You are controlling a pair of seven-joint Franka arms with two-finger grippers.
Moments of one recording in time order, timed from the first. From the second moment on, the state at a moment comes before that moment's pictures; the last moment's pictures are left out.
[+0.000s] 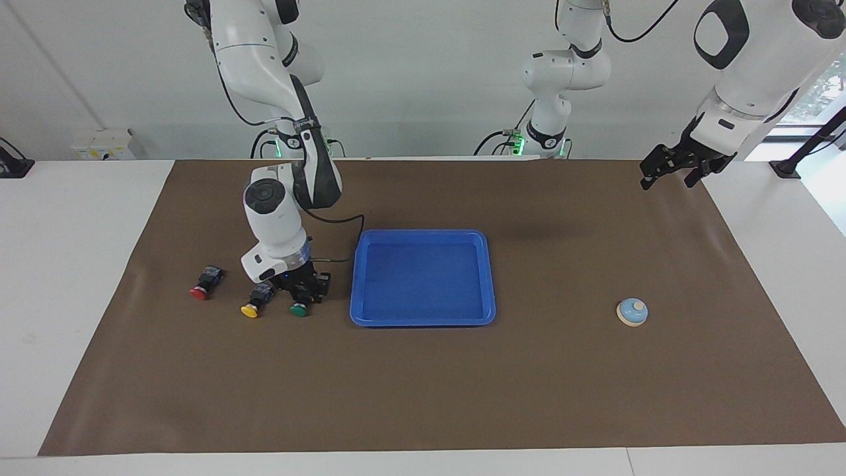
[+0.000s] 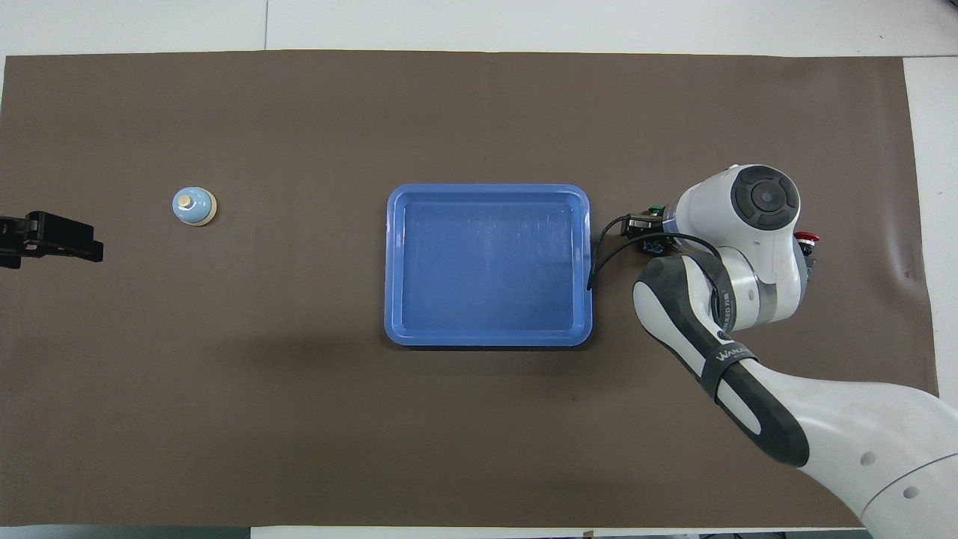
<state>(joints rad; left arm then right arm) -0.05 -0.04 0.06 -1.69 -0.02 1.59 0.02 0.18 0.33 0.00 -2.04 -0.01 2.44 0.36</state>
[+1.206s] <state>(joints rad) -0.05 -0.04 0.06 -1.69 -0.02 1.59 0.02 0.47 0.31 0.01 -1.86 0.00 2.24 0.59</state>
